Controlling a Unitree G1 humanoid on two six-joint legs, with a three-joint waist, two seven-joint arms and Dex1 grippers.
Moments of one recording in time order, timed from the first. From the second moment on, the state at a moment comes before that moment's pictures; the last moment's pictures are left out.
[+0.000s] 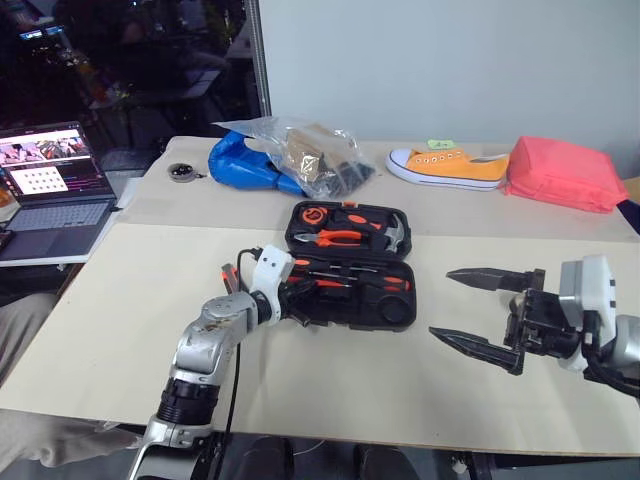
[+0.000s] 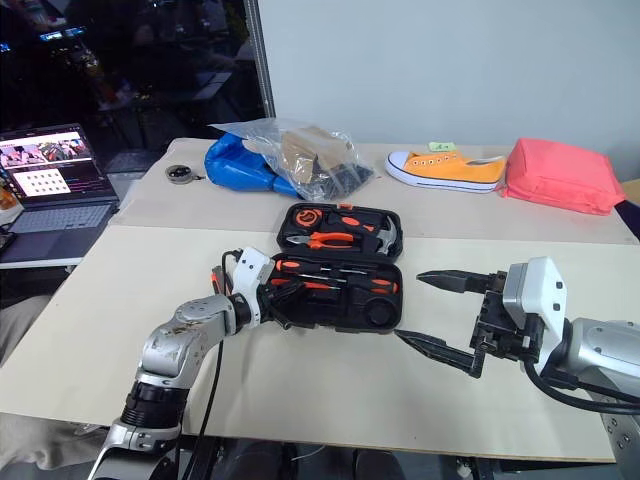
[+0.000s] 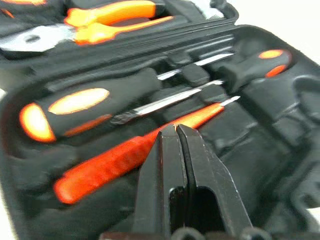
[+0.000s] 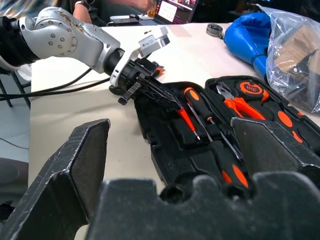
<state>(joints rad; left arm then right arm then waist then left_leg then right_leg) -0.36 0.21 -0.05 -0.11 -0.23 0.74 -0.60 0.13 -0.88 -0.44 -0.64 0.76 0.44 0.99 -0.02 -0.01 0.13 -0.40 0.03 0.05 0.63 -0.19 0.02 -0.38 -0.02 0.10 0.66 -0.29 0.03</state>
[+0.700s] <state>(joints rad) -0.41 0.21 -0.08 0.02 -0.18 0.54 -0.50 0.11 -0.88 -0.41 -0.62 0.76 0.44 0.99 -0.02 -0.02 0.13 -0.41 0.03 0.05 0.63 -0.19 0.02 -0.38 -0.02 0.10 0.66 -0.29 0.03</state>
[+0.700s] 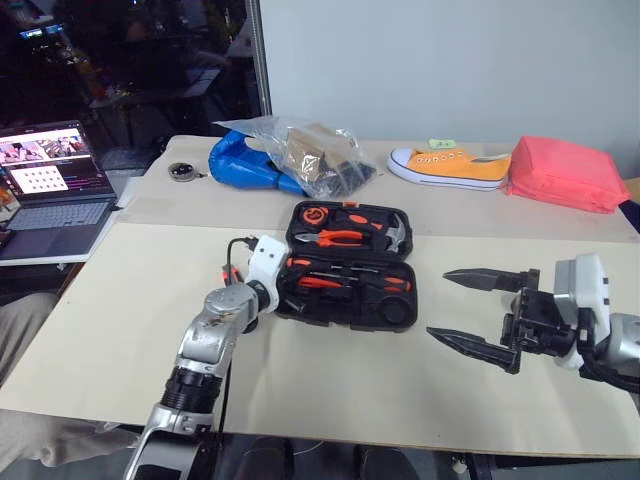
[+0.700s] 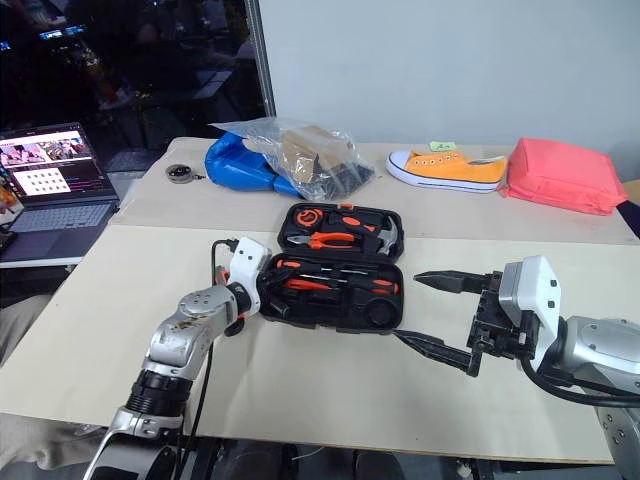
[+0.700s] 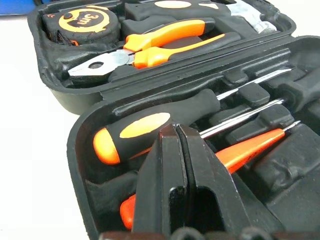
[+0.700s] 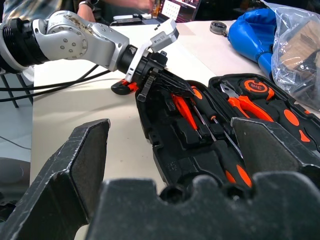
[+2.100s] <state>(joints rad) -0.35 0.28 -0.05 -0.05 -0.27 0.55 -0.53 0.14 -0.88 -0.41 -0.62 0.77 0.44 0.99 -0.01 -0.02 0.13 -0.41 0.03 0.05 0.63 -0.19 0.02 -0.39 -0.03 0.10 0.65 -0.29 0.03</state>
